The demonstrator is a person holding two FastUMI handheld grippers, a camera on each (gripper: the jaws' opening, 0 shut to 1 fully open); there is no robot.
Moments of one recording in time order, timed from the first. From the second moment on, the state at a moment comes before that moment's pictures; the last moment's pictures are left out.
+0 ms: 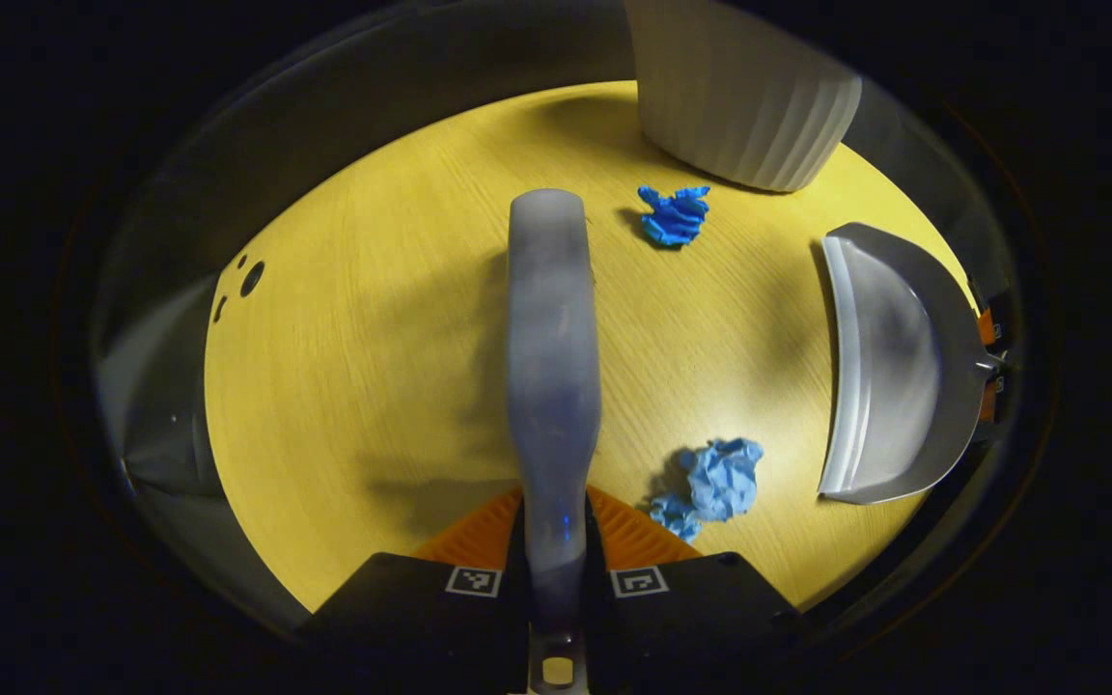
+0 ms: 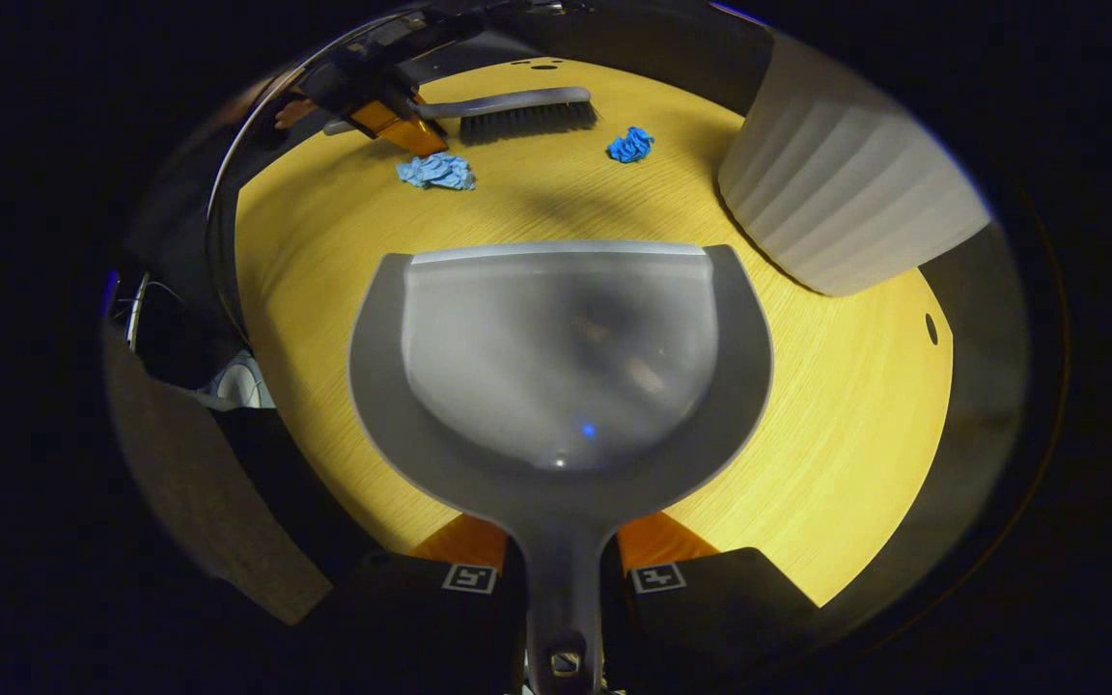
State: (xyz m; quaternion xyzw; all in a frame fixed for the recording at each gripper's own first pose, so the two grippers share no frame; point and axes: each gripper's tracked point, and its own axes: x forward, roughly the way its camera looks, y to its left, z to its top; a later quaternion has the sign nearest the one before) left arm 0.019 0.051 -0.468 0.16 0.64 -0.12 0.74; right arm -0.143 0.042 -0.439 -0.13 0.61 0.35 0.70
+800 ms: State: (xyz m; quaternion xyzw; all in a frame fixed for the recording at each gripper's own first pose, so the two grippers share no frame) left arm 0.037 -0.006 -0.463 0.23 0.63 -0.31 0.67; right arm -0.131 0.042 -0.440 -0.11 0.62 0.37 0.69
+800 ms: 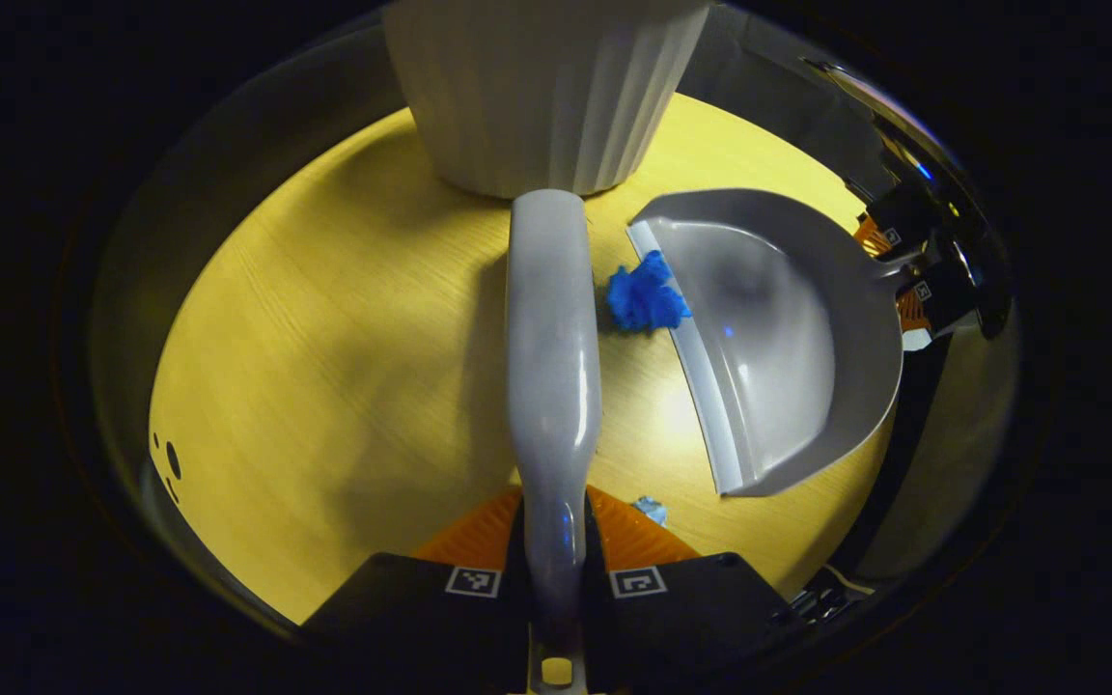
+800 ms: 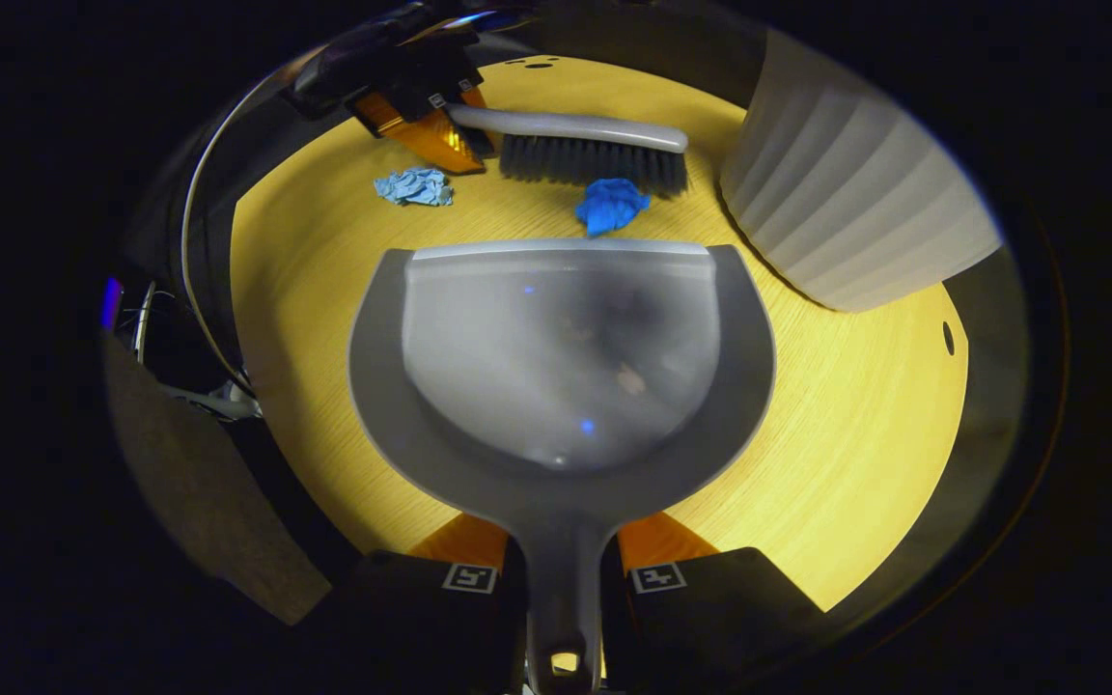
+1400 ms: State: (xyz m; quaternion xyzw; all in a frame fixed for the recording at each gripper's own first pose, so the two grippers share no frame) left arm -0.059 0.054 -0.447 0.12 0.68 -0.12 0.71; right arm -0.123 0.046 -0.441 -0.15 0.61 0.40 0.66
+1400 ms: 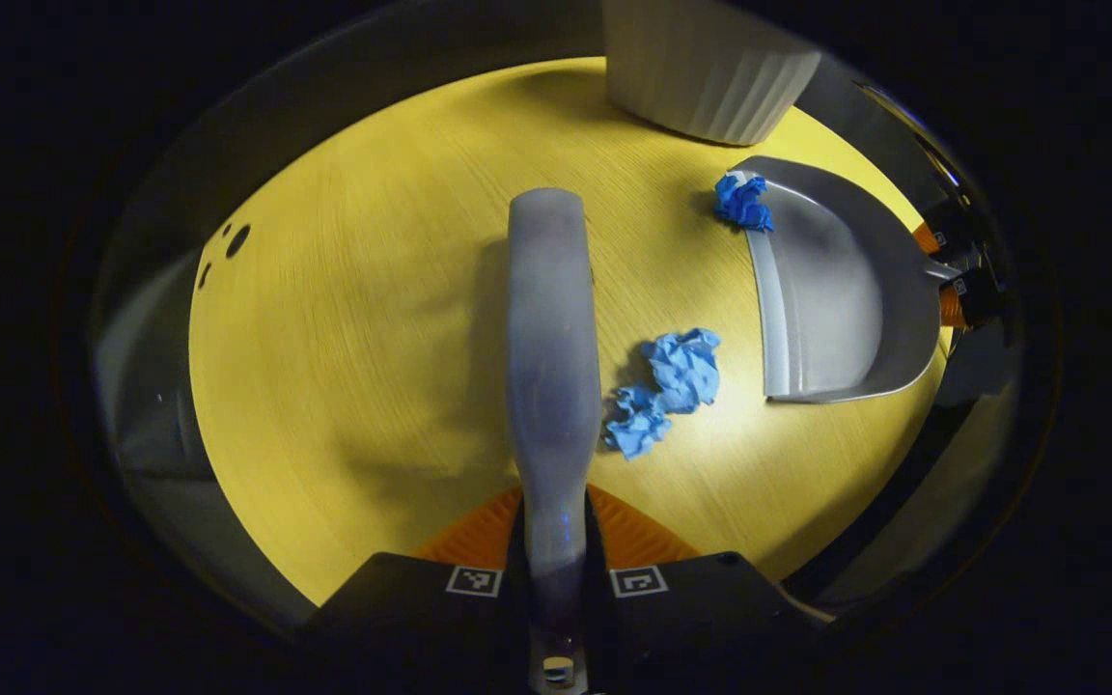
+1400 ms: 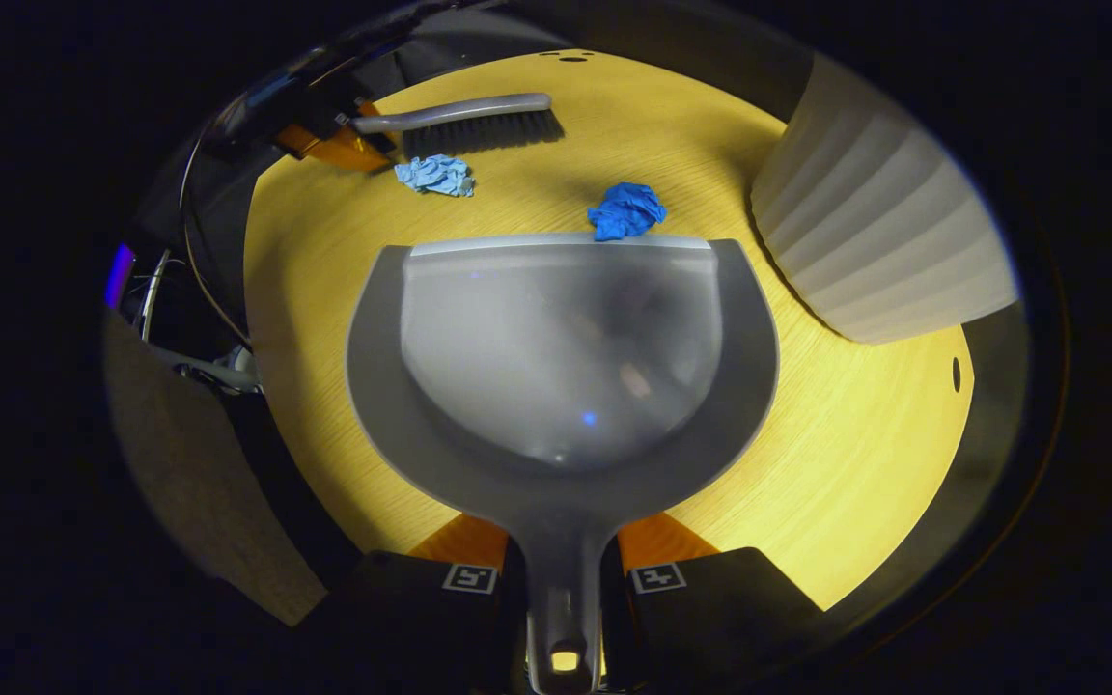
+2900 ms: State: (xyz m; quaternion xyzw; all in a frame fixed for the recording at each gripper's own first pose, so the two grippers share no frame) left arm -0.019 -0.084 -0.435 -0.05 0.62 -0.20 0.75; right arm -0.139 0.045 -0.424 -0.05 0.57 0.30 0.77
